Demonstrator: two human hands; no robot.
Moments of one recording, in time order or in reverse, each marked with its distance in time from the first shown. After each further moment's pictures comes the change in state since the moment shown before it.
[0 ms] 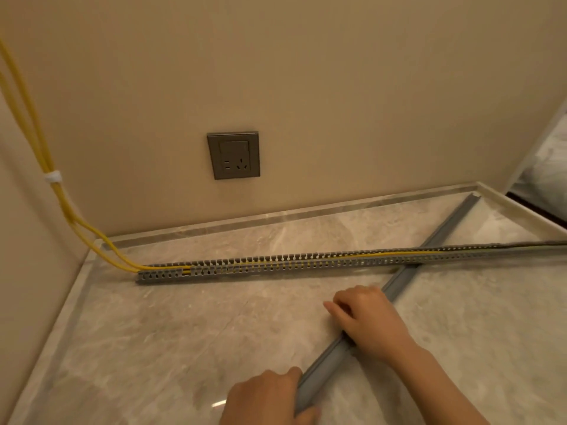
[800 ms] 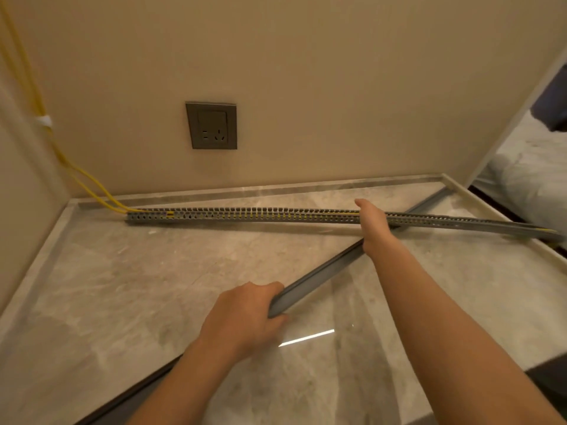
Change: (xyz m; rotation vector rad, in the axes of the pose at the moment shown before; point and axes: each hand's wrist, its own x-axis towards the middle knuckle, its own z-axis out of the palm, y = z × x) left_hand 0.017 0.012 -0.004 -0.109 0.538 0.227; right_hand 0.073 0.062 -0.055 1.084 0.234 0.933
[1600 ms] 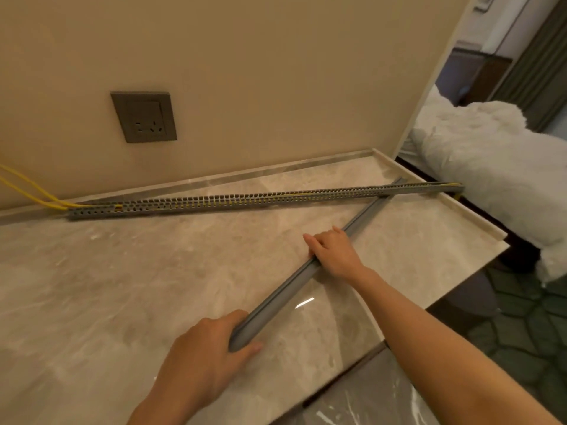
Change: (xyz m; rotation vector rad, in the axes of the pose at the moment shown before) left_hand -0.060 0.008 0.005 -0.205 -0.195 -0.008; right_hand -0.038 0.089 -0.065 -1.040 -0.053 -0.761
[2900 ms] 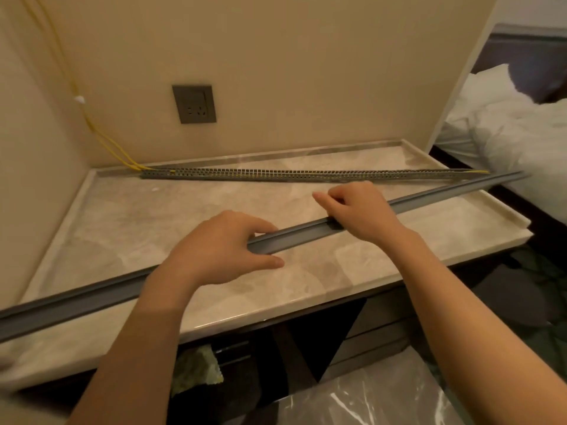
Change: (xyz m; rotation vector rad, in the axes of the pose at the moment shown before) left_hand -0.055 0.114 -0.048 0.071 0.081 0.152; right_hand -0.108 -0.047 -0.138 0.095 0.053 -0.347
